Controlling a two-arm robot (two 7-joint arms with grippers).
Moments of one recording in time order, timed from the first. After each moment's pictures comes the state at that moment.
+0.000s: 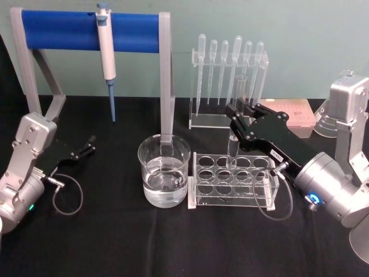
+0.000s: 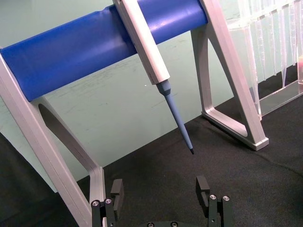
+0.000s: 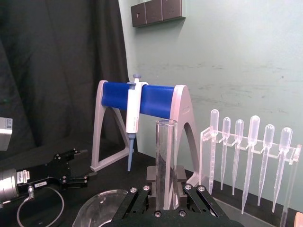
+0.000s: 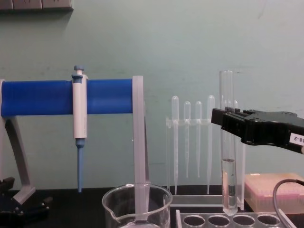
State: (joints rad) left arm -0.20 0.60 0.45 -1.41 -0.25 -0.12 0.03; right arm 0.07 0.39 -0.28 -1.81 0.41 0.06 0.31
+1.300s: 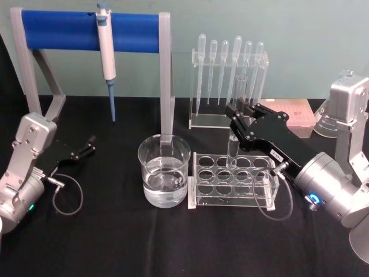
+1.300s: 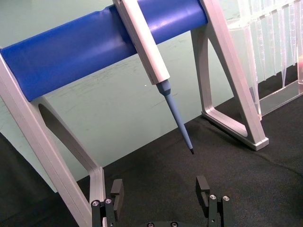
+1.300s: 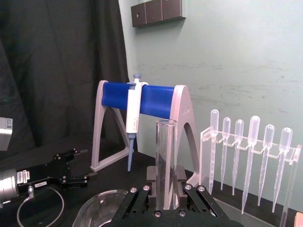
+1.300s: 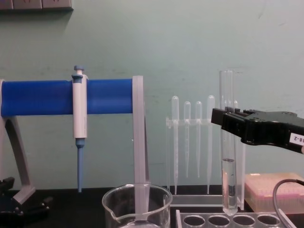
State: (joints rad) left arm -0.20 0.60 0.45 -1.41 -0.25 -0.12 0.03; right arm 0.07 0.39 -0.28 -1.81 0.41 0.06 0.31
